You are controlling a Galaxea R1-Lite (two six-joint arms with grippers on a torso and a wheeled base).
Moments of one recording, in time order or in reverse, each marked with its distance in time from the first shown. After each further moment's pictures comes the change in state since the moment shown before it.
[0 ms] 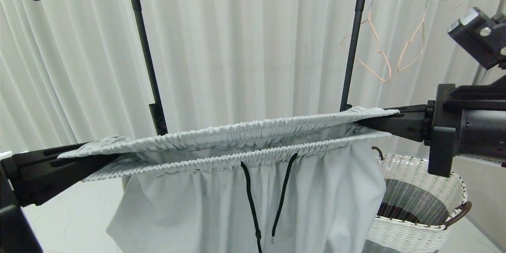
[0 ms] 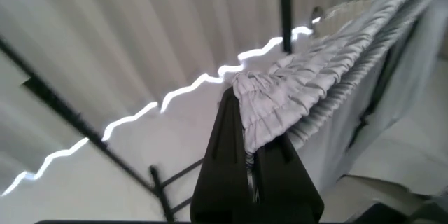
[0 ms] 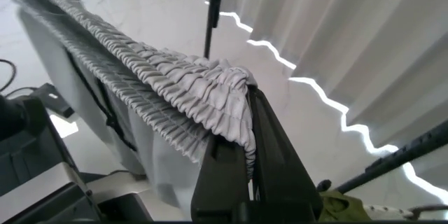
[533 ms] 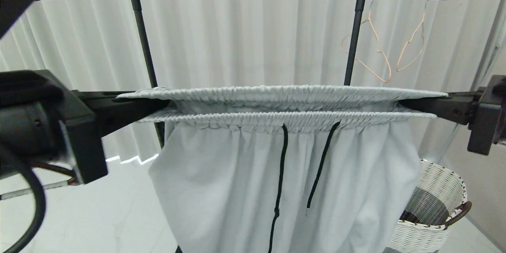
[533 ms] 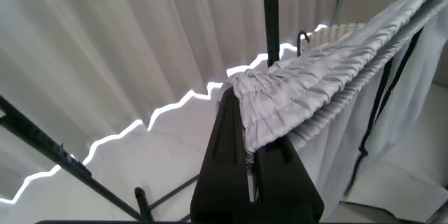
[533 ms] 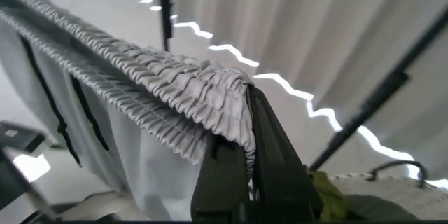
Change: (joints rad) left arm 0.059 0.214 -0.204 -0.025 -0.074 -0.004; right arm -0.179 -0.104 0.033 0.004 -0.034 0.035
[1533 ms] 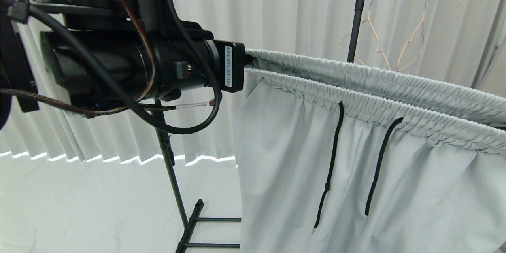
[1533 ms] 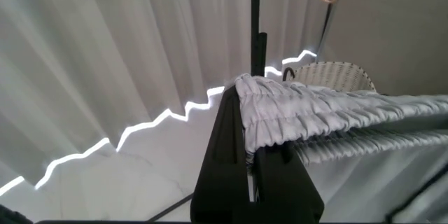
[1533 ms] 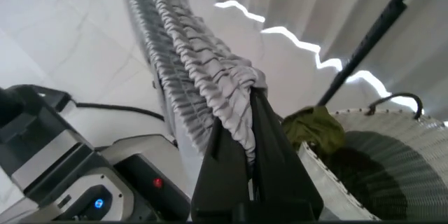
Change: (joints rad) left arm 0.030 0.424 -0.348 -0.109 -0.036 -0.106; right arm -0.115 -0.188 -0.159 0.524 0.161 -0.008
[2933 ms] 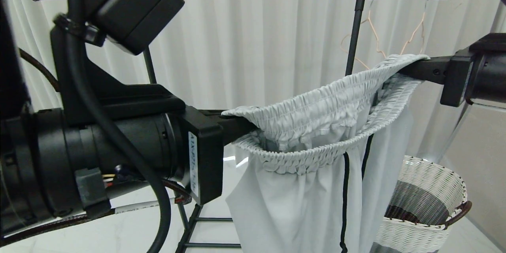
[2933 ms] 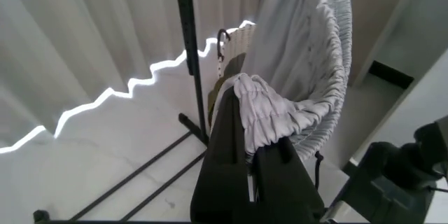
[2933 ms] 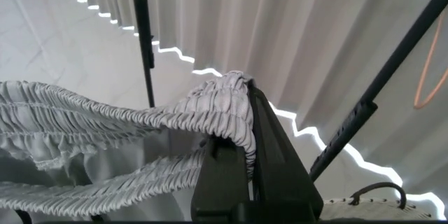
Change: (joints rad) left arm -0.268 -0.236 0.289 0.021 0.040 -0.103; right arm 0.088 0.313 0.001 -0.553 -0.145 0.009
